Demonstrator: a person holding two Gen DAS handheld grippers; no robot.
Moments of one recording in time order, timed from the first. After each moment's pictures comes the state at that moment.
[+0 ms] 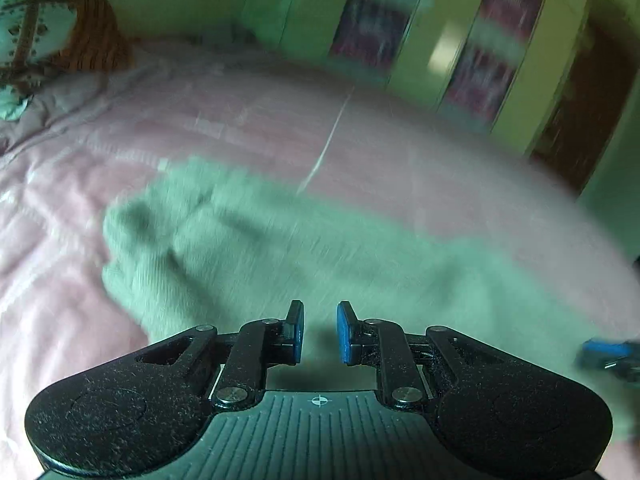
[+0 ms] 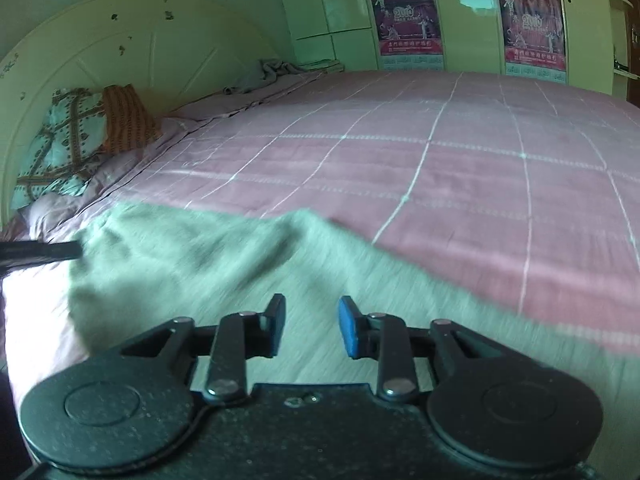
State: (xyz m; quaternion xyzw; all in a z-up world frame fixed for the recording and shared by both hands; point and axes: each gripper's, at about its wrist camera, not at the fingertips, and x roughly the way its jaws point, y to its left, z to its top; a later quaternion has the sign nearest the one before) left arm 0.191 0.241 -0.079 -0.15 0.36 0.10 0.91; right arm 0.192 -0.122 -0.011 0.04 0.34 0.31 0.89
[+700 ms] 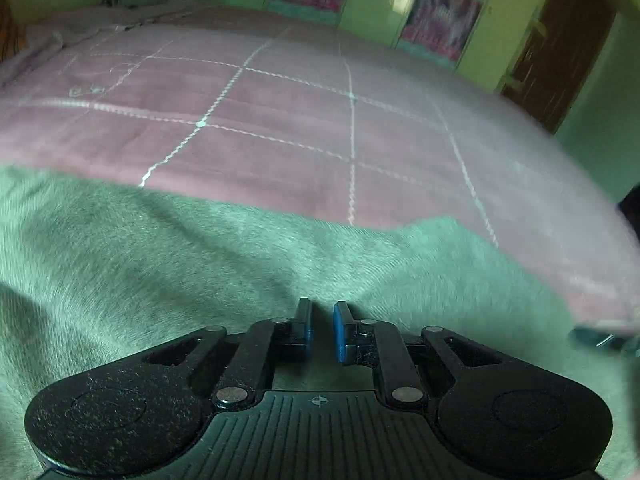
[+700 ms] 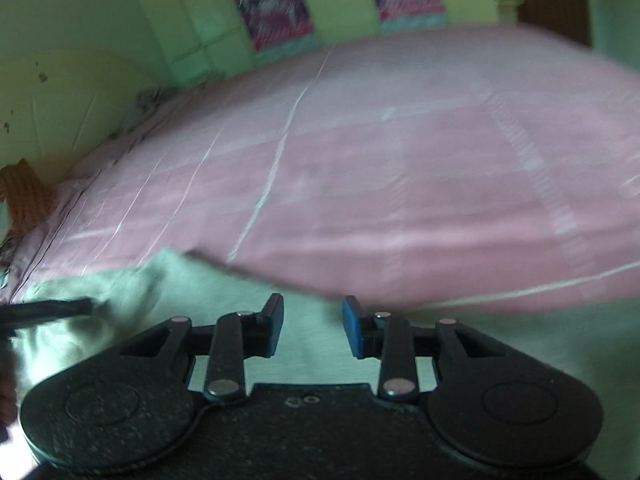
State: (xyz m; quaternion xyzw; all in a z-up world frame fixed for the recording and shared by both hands) left arm 0.310 0.189 -0.091 -0.16 0.39 0.01 0.91; right arm 0.265 -0.168 -0.035 0.15 0.40 0.17 0.89
